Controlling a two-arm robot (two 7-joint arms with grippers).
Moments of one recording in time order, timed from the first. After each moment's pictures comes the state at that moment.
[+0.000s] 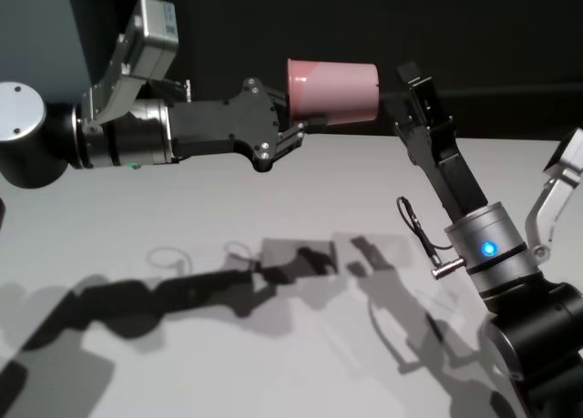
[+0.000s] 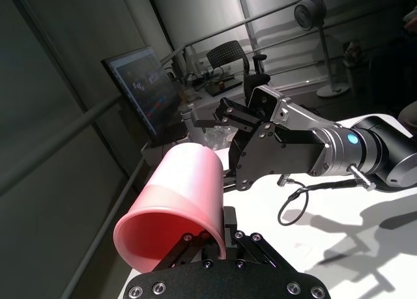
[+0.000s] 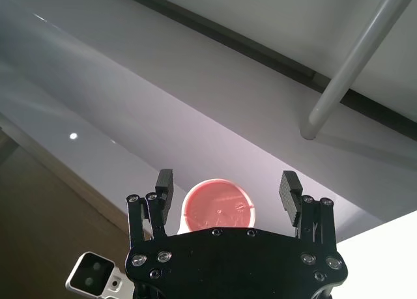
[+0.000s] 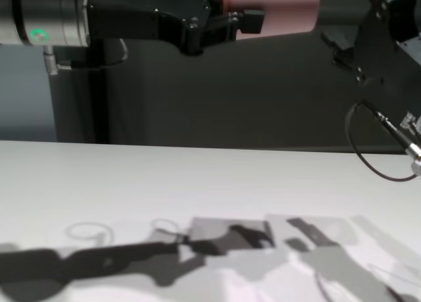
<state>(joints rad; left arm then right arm) -0.75 0.52 0.69 -1.27 -0.51 -0.14 -1.00 0.15 0.07 -0.19 -1.50 1.39 0.19 0.54</state>
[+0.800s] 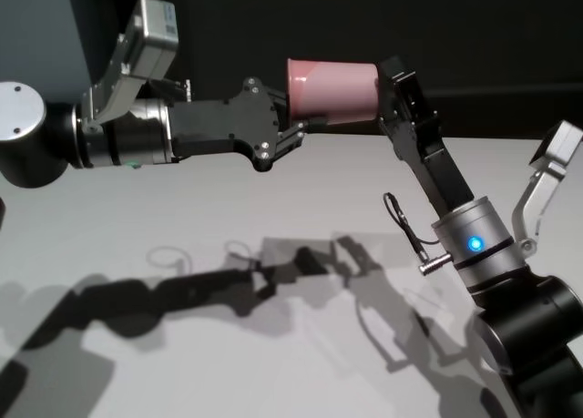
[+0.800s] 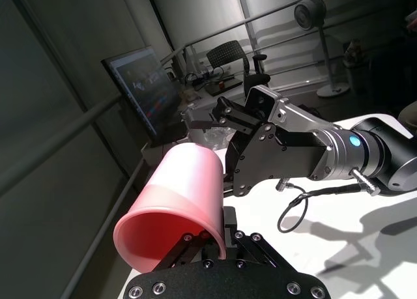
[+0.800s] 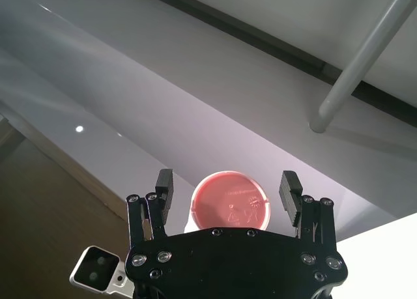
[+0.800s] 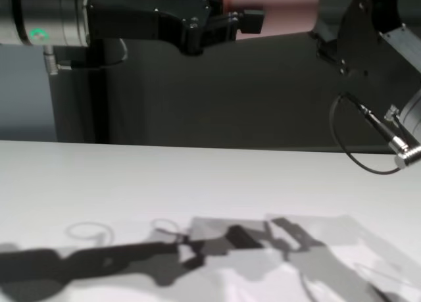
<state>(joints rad) -0.75 0.52 0.69 -1.27 -0.51 -0.14 -1.00 0.17 0.09 -0.24 -1.50 1.41 0.17 0.54</state>
